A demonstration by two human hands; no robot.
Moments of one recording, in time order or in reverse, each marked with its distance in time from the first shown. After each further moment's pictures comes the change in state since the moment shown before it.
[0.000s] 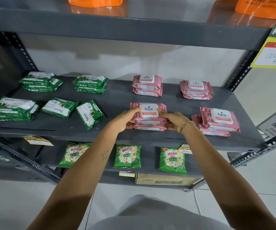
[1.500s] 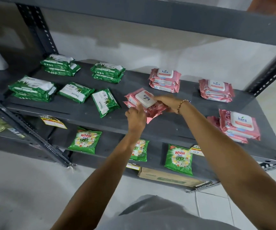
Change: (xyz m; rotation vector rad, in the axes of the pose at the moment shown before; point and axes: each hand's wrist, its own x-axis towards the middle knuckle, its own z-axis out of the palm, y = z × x) left_hand -0.018 -0.039 0.017 0.227 0.567 0.306; right_hand 0.001 -0.067 0.065 -0.446 -0.230 -0.103
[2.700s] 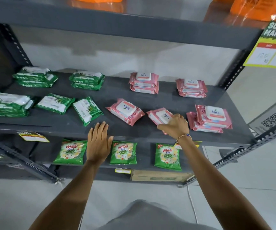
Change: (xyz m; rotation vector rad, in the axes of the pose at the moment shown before) left_hand -0.005 -0.129 -0.045 0.767 0.054 0.572; right_hand -0.056 0.106 0.000 -0.387 0.682 0.100
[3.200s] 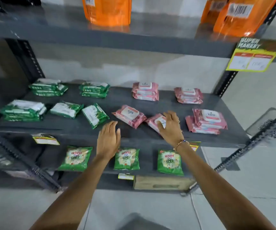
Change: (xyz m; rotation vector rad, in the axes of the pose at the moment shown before) left_hand 0.005 0.025 -0.044 -0.205 0.104 0.031; right_hand -0.042 -0.015 0.005 0.126 0.231 -0.396
